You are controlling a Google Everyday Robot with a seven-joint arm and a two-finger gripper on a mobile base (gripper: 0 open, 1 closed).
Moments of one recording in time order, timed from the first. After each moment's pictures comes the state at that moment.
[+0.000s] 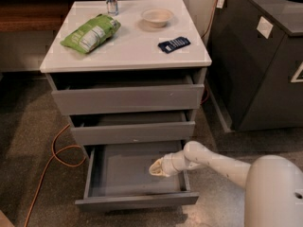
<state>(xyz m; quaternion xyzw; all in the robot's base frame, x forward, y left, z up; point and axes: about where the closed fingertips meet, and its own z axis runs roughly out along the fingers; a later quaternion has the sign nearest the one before) 0.598 -0.032 0.309 -0.69 0.61 0.22 0.33</state>
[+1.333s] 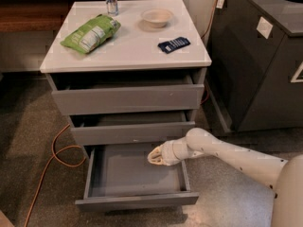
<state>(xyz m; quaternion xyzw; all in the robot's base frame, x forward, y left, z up) 0.598 -0.027 0.425 -0.73 0.56 0.16 0.36</state>
